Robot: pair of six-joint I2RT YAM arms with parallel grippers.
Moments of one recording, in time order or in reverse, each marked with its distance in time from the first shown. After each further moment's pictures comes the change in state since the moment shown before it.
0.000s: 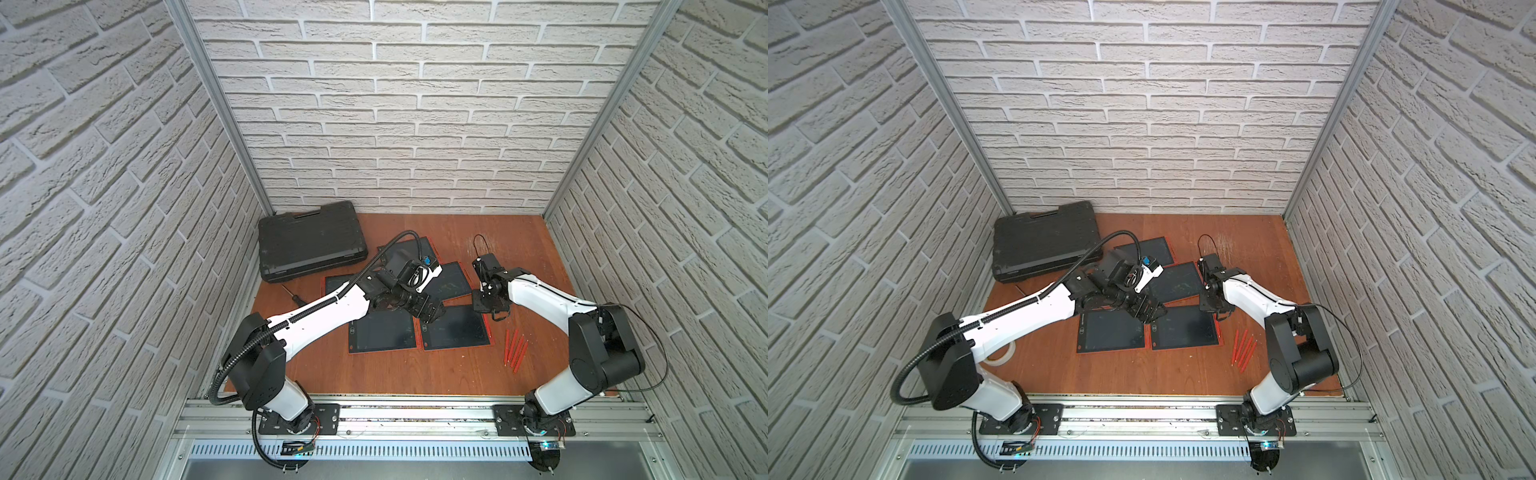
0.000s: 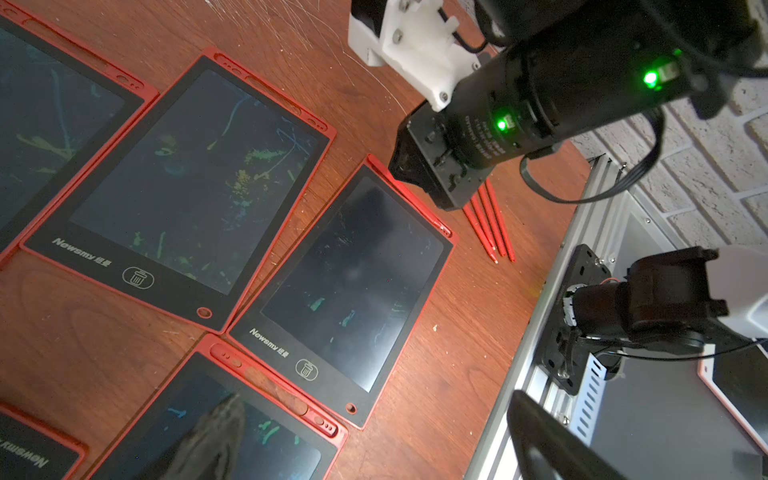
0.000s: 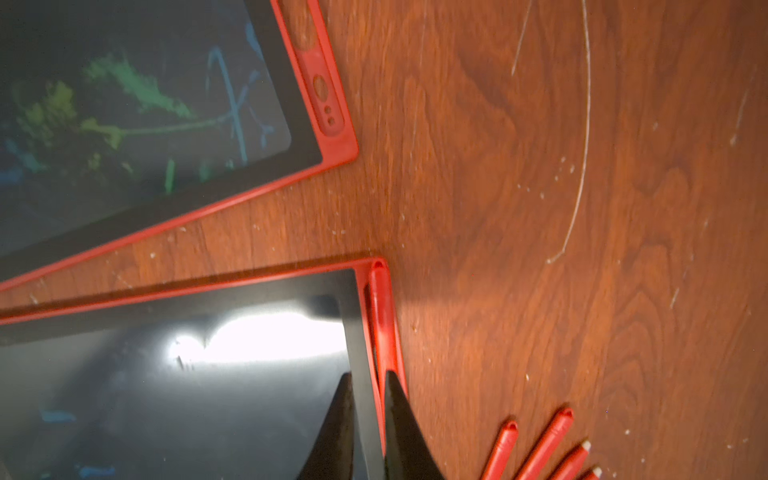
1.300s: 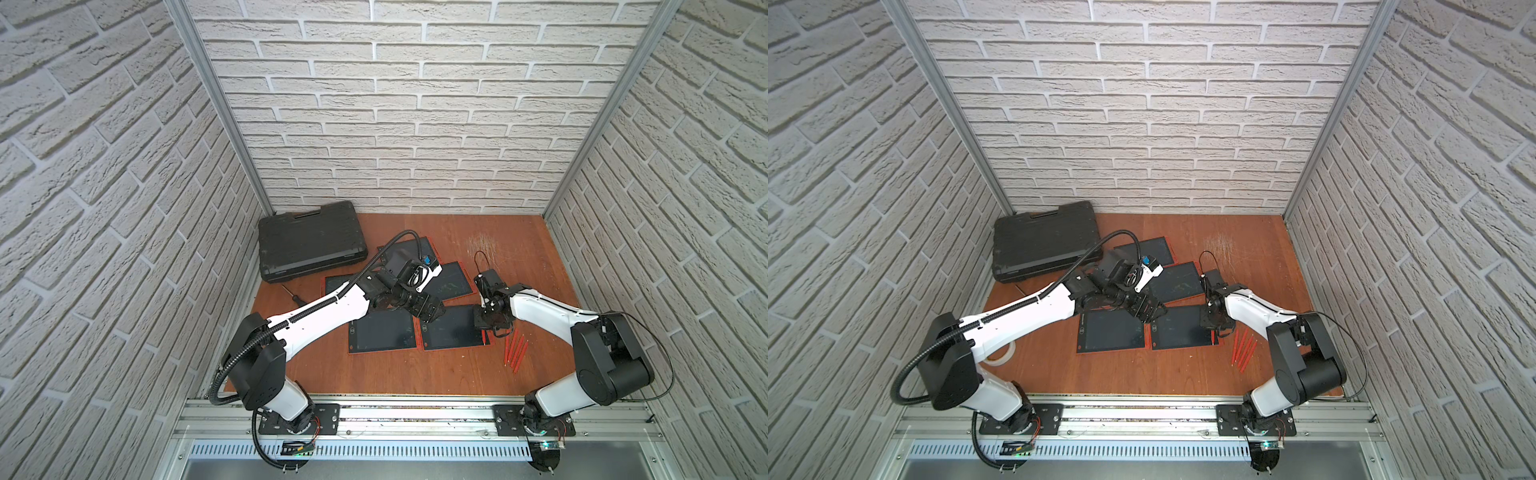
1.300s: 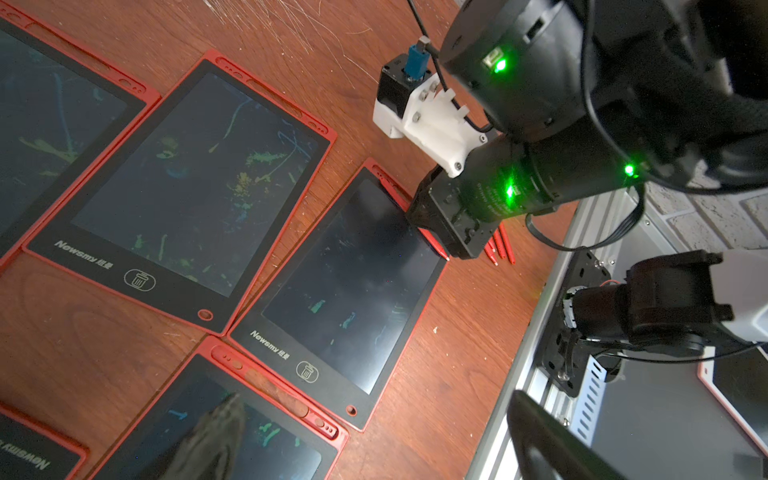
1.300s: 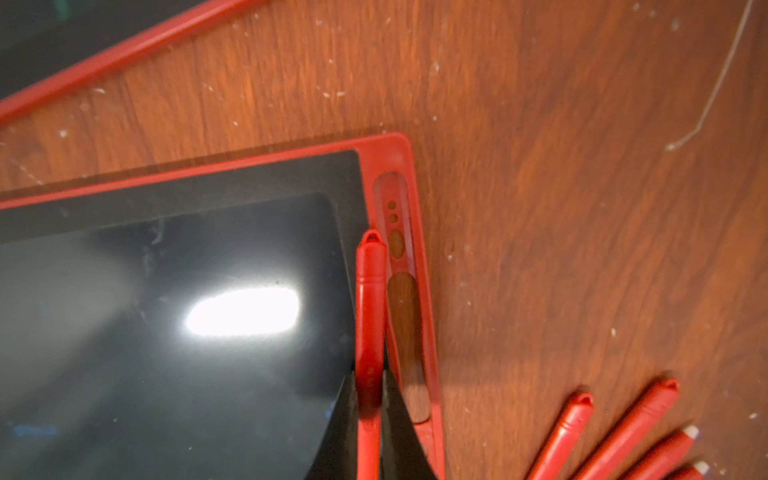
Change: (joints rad) left arm 0.000 0.000 0.000 0.004 0.000 0.000; right arm 0.024 -0.094 -0.201 0.062 -0.073 0.050
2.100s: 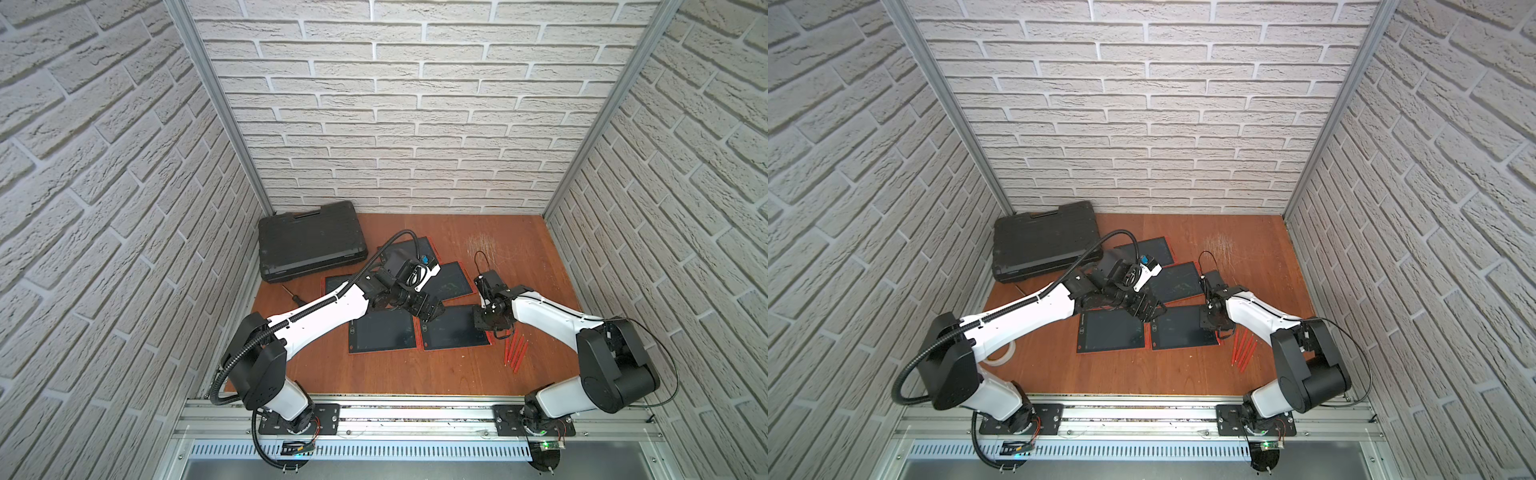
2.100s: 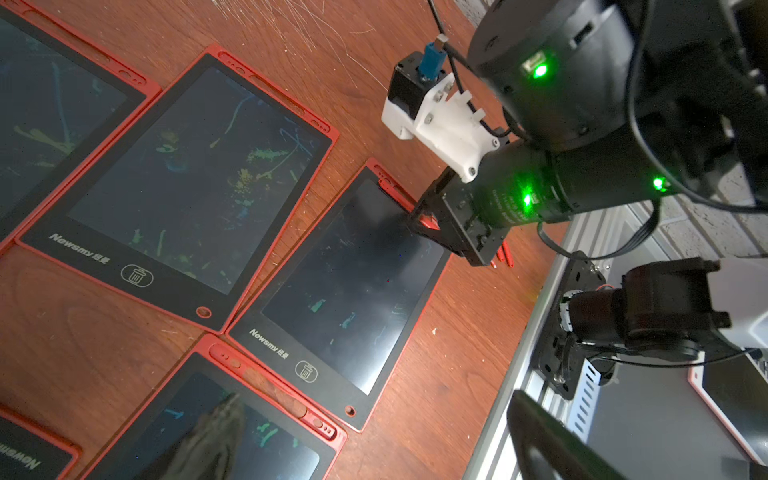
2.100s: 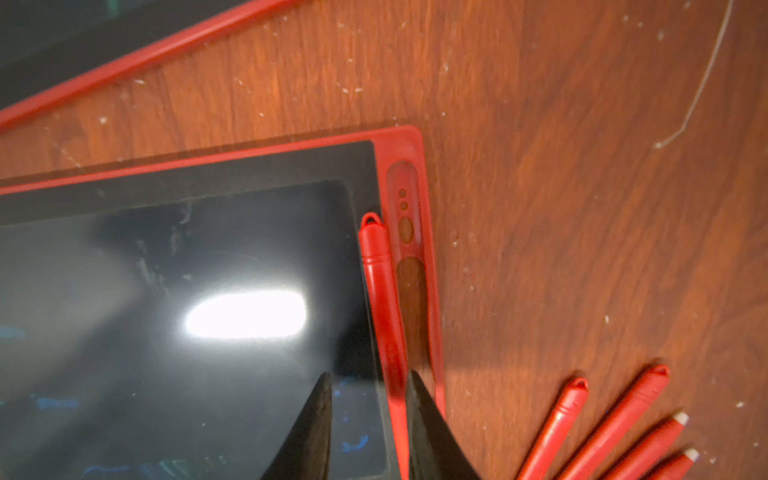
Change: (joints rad) left arm 0.015 0.000 -0.013 0.015 0.017 -0.015; right arm 0.012 -0.031 -0.016 -0.001 0.002 -0.005
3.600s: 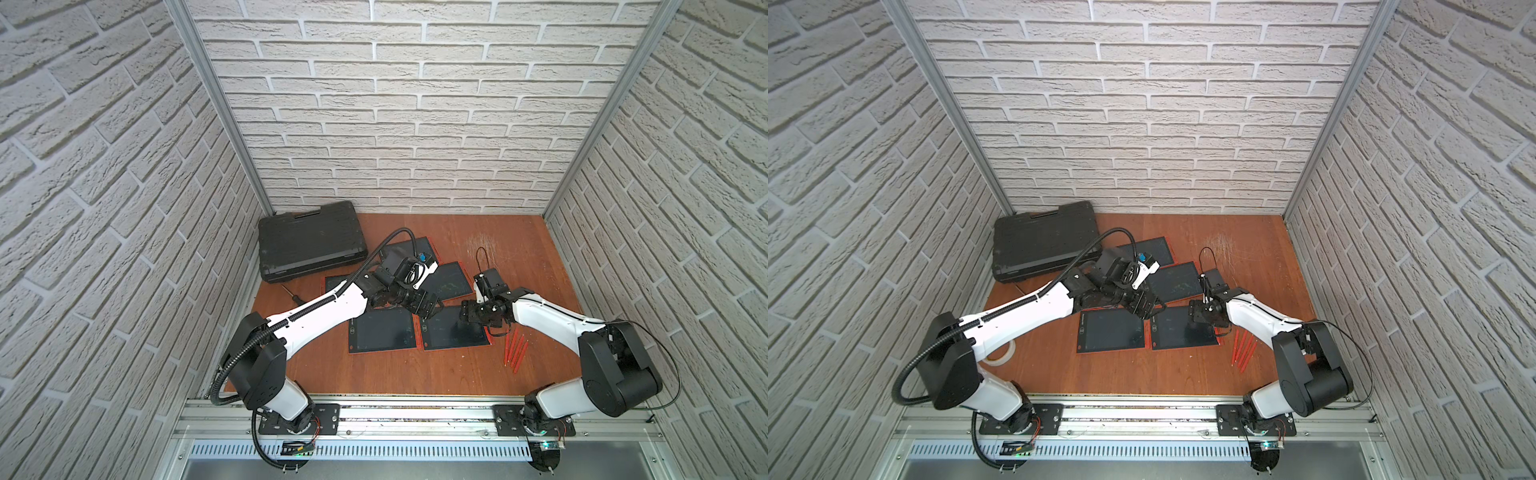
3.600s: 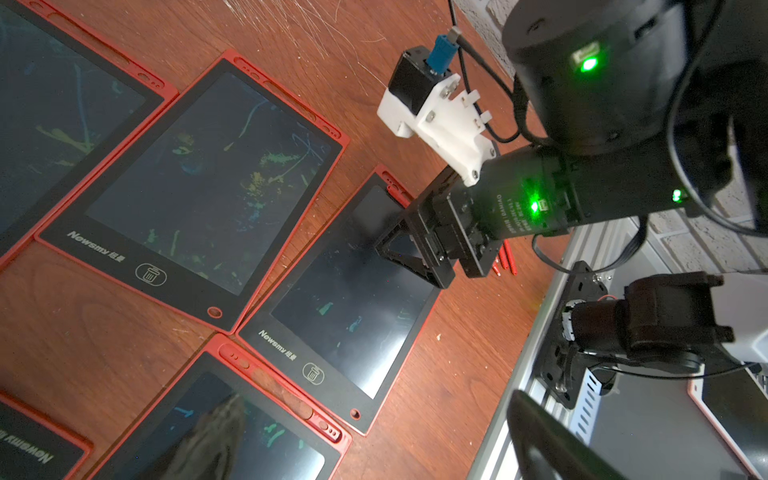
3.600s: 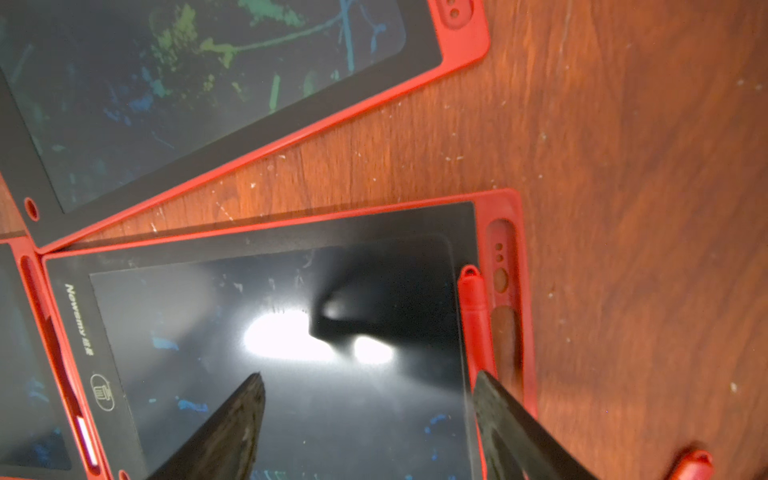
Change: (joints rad) left arm 0.018 0.000 0.000 0.006 0.001 -0.015; right arm 0.018 -0.030 -0.020 0.137 -0.134 0.051
